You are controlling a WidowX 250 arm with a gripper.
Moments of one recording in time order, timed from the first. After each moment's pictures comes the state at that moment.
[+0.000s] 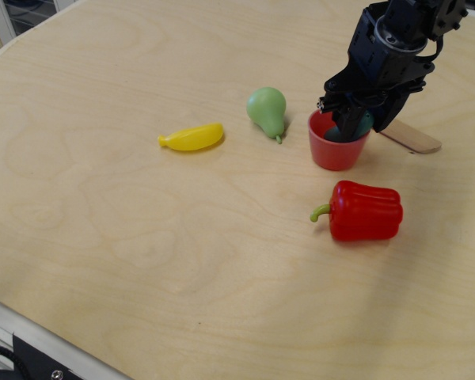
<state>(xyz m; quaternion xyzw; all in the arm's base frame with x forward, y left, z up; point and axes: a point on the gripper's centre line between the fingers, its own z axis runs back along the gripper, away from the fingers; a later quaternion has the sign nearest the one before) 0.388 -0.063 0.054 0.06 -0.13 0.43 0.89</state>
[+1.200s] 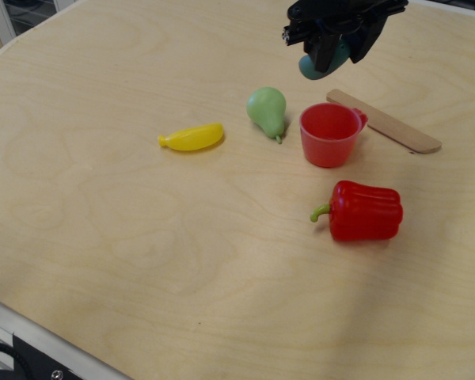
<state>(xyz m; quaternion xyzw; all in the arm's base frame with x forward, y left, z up) 0.361 -0.035 0.130 0.04 -0.20 0.45 0.87</state>
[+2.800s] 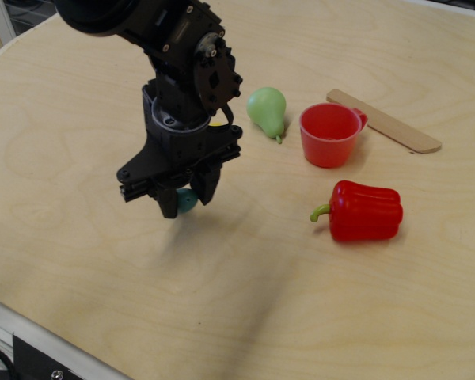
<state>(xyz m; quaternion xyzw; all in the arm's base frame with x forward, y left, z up) 0.246 0.038 0.036 0.04 -0.10 0.51 0.85</state>
